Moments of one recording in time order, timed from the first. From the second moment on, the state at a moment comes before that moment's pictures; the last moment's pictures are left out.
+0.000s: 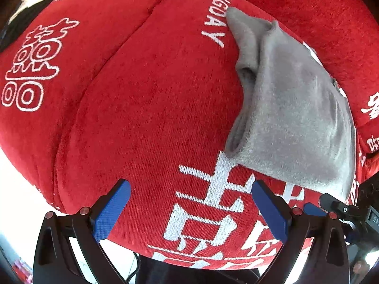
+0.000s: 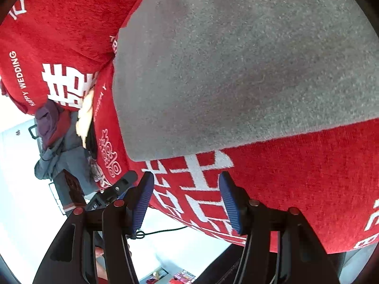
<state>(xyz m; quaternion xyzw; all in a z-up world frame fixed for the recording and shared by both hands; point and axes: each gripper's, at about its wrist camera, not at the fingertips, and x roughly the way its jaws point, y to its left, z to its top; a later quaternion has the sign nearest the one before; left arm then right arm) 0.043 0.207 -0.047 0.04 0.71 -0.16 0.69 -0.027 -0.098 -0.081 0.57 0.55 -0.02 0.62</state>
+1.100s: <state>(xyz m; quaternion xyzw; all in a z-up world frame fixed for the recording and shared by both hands) 0.050 0.209 -0.058 -0.16 0.72 -0.22 0.64 -0.033 -0.110 -0.101 0.62 0.51 -0.04 0.60</state>
